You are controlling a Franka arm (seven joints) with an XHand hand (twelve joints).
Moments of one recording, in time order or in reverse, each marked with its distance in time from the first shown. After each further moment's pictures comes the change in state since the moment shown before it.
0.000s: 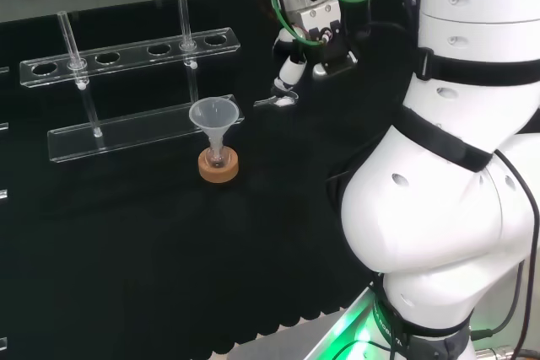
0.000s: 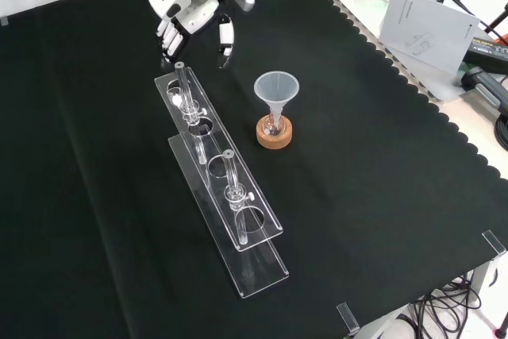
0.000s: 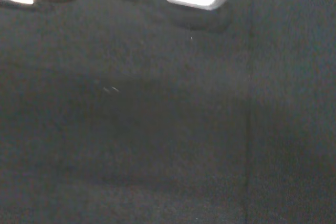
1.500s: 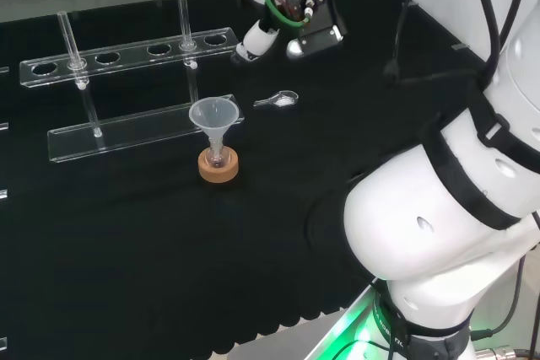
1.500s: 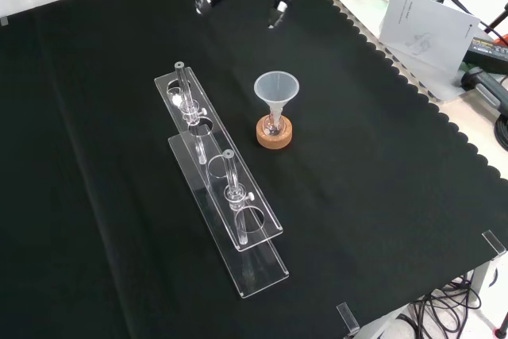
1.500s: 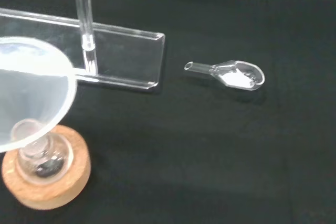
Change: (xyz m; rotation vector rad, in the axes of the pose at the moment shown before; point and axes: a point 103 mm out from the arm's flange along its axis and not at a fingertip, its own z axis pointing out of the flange) arm 0.079 -0.139 -0.099 -0.206 0.018 0.034
